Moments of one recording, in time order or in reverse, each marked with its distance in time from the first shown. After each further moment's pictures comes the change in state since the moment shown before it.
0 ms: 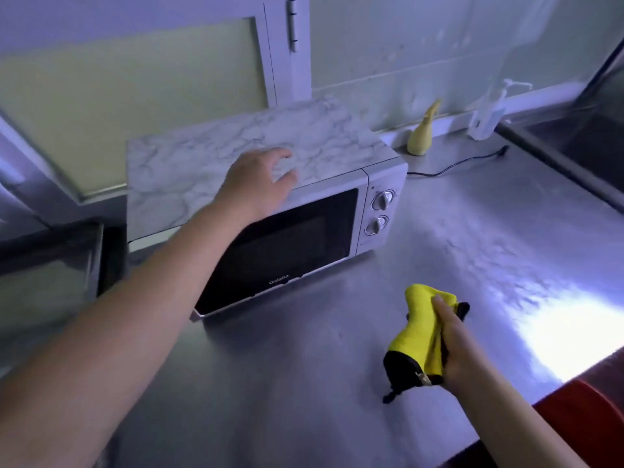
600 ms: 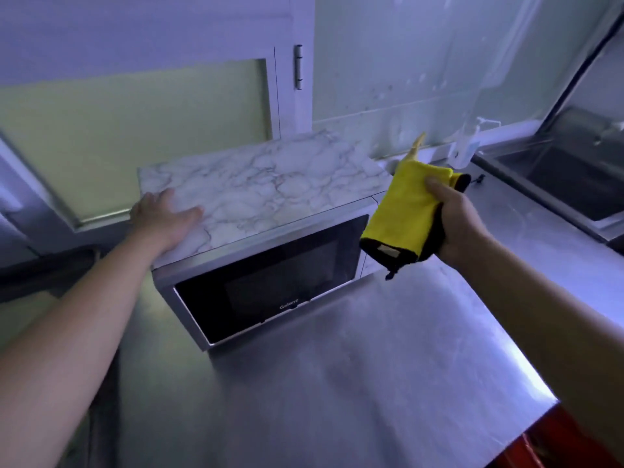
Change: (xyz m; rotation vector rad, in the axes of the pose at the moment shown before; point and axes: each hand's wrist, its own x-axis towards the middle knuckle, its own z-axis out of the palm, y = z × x) left_hand -0.001 -0.171 -0.057 0.174 -0.001 -0.497; right_hand -0.037 -0.127 0.150 -0.163 -0.211 -0.525
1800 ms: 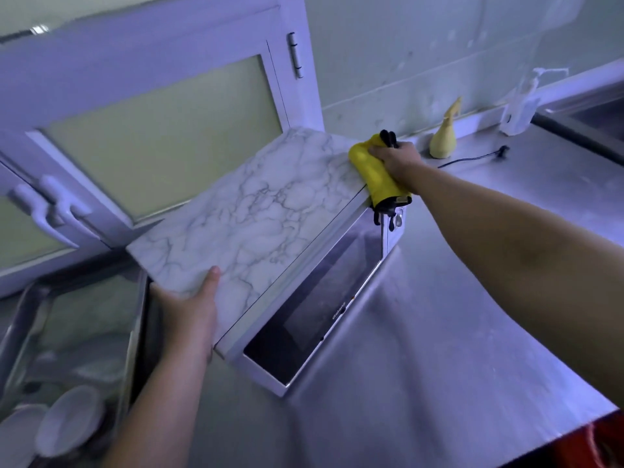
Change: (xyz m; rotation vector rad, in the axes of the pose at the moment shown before) left_hand -0.202 0.055 0.062 -0.870 0.464 -0.385; right_hand 0.161 -0.001 0.016 -0.695 -0.148 -0.131
